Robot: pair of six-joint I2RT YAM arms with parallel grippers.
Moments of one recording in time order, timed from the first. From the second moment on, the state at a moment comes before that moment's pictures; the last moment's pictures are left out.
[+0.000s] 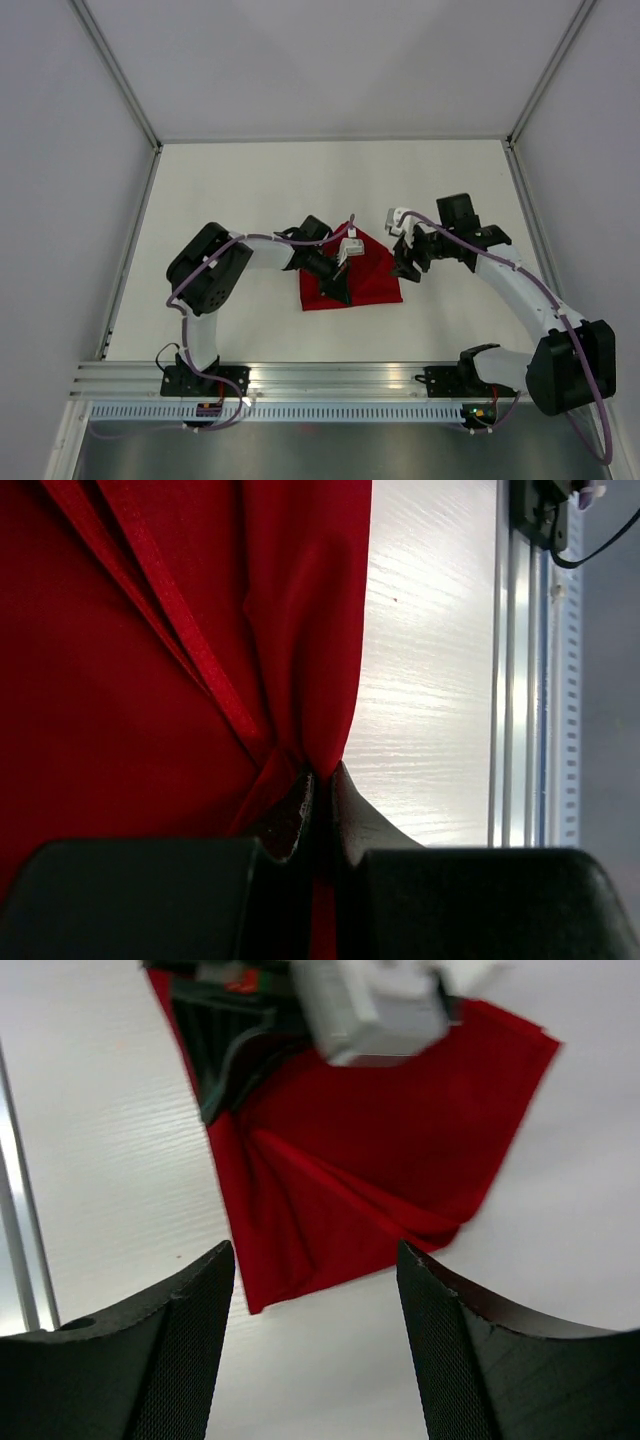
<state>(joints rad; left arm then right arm) -0.70 1.95 1.01 -0.10 0.95 0.24 0.23 1.23 0.92 -0.63 -0.77 -0.79</state>
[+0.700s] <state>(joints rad) -0.67 2.09 1.16 -0.28 1.09 0.19 0.72 1.41 0.71 -0.40 -0.45 -0.82</state>
